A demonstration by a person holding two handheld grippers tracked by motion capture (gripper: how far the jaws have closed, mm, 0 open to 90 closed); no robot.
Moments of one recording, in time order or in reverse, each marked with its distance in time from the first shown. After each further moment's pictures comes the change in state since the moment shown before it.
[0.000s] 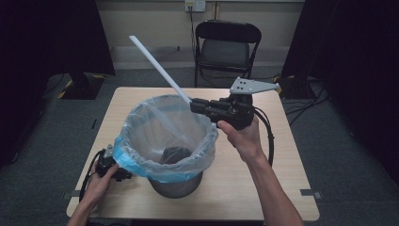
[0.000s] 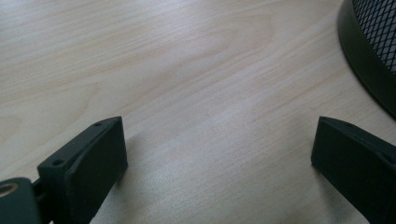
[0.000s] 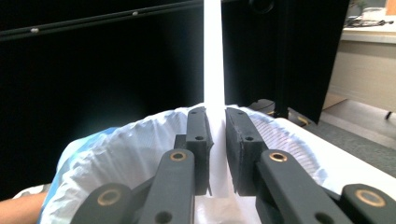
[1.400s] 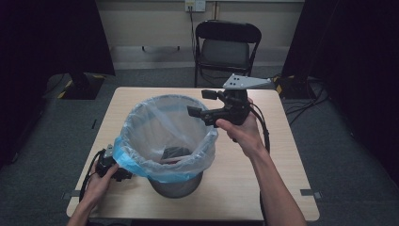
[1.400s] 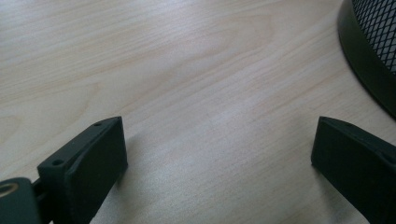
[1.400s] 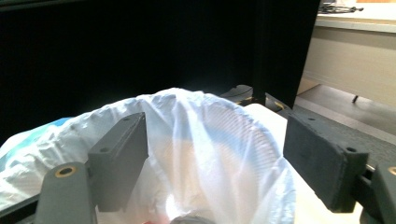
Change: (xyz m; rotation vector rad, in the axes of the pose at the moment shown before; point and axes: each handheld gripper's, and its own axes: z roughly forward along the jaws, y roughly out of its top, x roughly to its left) left arm 0.000 0.000 0.000 0.000 0.000 0.000; right arm -0.020 -0.001 0.013 0.066 -0.097 -0.013
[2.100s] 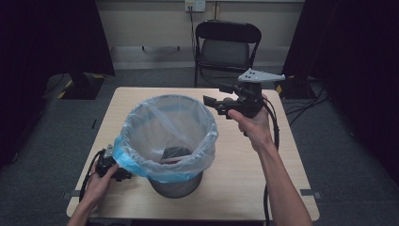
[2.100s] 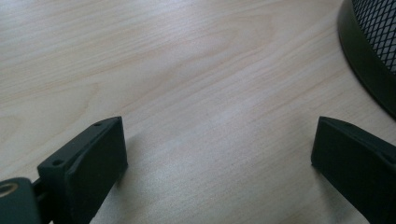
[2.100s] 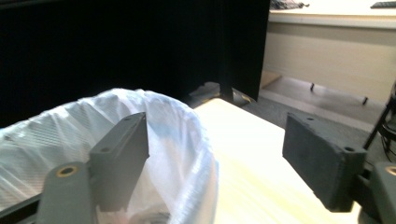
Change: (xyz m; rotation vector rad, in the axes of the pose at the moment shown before) left arm 0.000 0.000 0.000 -0.002 0.000 0.000; right arm -0.033 -0.004 -0.018 0.001 -0.147 0.054
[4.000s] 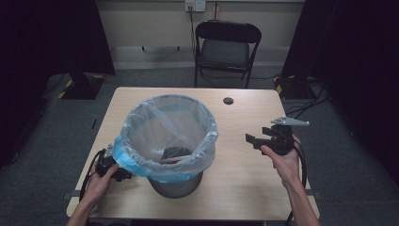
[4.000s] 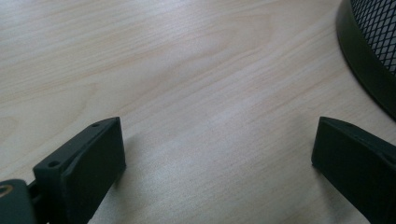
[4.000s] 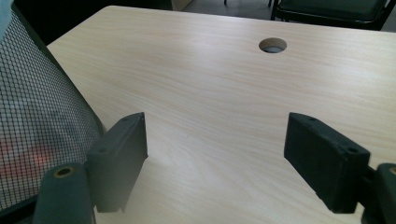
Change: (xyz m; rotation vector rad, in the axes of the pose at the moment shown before) left arm 0.000 0.000 0.001 0.002 -0.012 -0.001; right arm -0.066 -0.145 -0.063 0.237 -0.348 0.183
